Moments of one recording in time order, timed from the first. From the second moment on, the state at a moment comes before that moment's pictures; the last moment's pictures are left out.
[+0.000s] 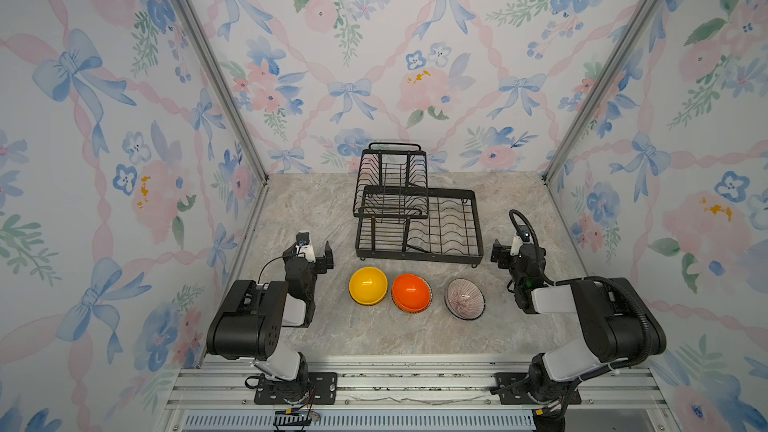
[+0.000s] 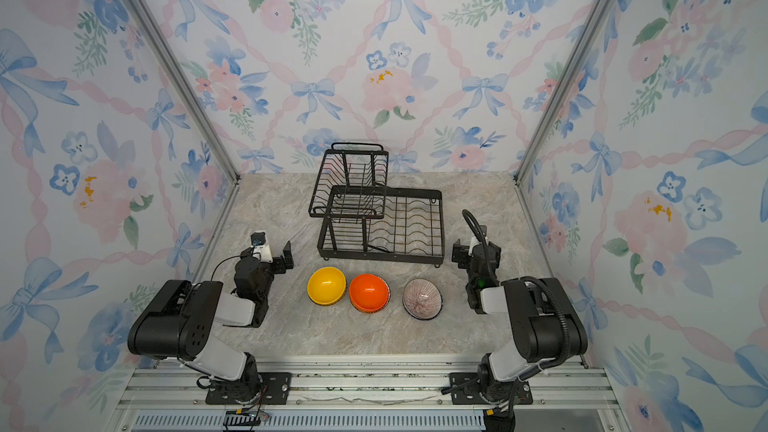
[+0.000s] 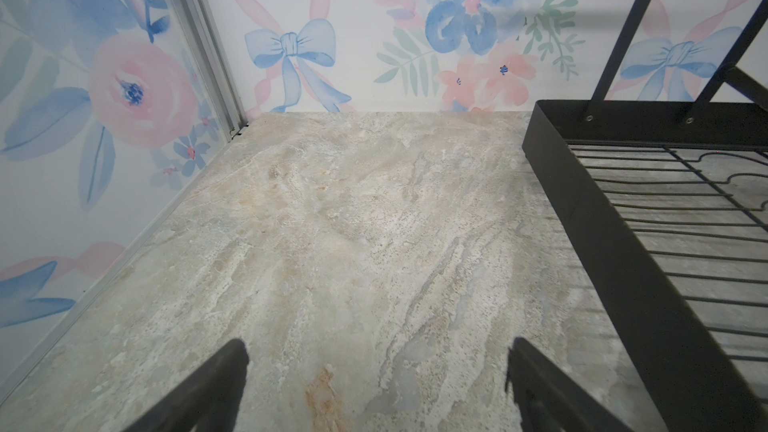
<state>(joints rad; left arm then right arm) -0.05 1.57 0.23 1.12 -0.13 0.02 0.08 1.56 0.37 0.83 0.25 0.00</state>
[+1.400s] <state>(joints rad) -0.22 1.11 0.90 -0.64 0.01 -0.24 0.19 1.36 1.26 -0.77 0.16 0.13</state>
